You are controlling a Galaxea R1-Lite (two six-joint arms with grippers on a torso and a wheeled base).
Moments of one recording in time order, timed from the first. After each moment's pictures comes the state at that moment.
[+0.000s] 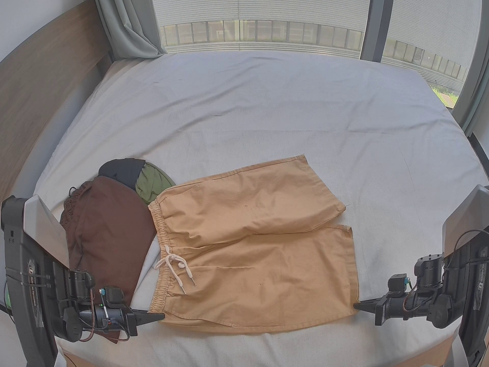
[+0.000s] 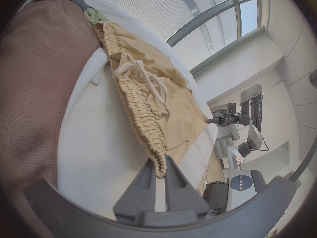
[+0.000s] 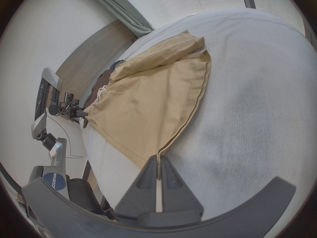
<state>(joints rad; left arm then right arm) 0.06 2.46 -0.05 -1.55 -0.94 0.06 0.07 2.36 -0.02 -1.54 0.62 -0.08</state>
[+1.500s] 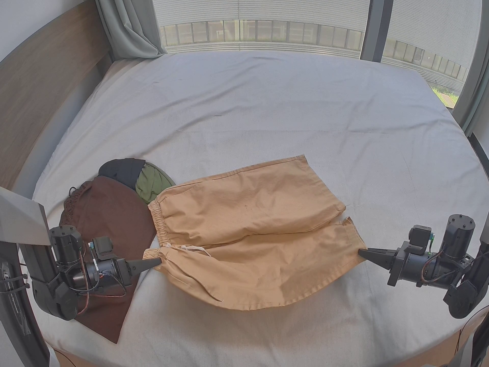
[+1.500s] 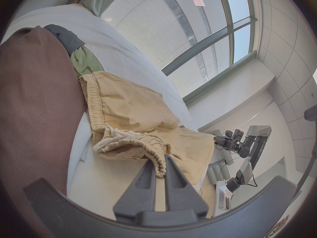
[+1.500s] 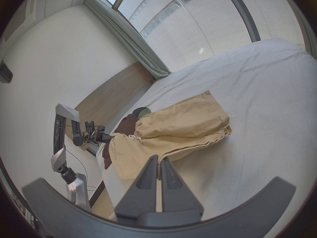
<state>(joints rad) 0.03 2.20 -0.25 -1.55 -0.93 -0.39 0.16 1.92 -0.10 -1.53 0.65 0.23</state>
